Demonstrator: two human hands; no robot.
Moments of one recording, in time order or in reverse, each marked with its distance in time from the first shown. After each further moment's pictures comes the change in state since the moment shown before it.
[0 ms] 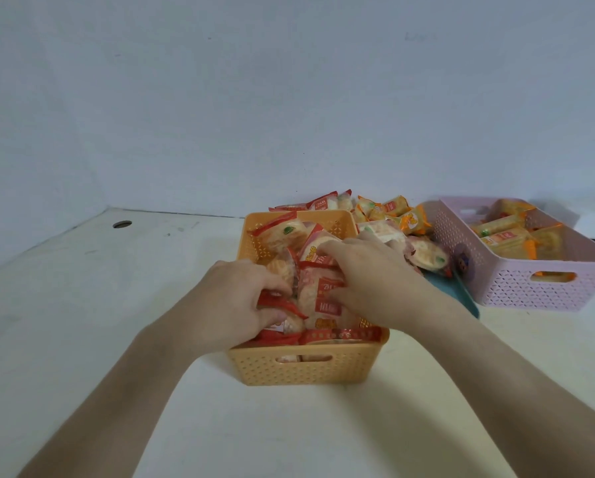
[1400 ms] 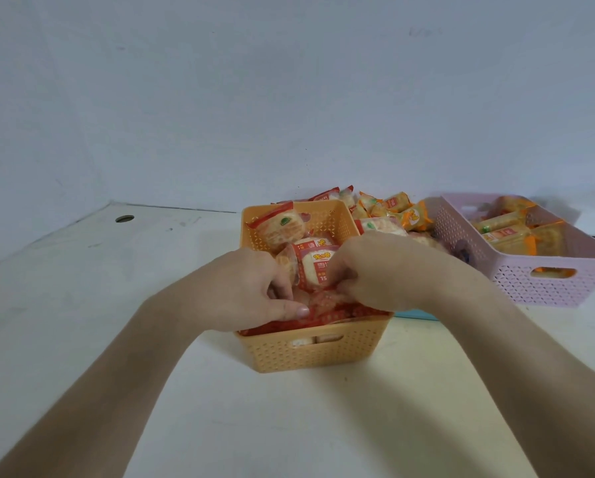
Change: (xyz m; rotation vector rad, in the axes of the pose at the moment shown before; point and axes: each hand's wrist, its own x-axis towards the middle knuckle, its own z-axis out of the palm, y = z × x) left_hand 0.002 0.018 -0.021 -0.090 -0.217 -0.005; right_hand -0.005 -0.006 -0.035 -0.042 -0.268 -0.102
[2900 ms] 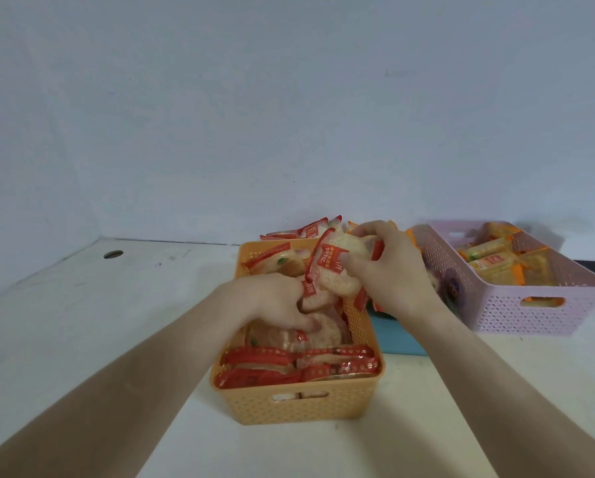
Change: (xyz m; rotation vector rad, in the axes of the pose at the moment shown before) left_hand 0.096 0.011 0.009 0.333 -0.232 0.003; right_hand 0.026 0.047 0.028 0.900 0.750 0.319
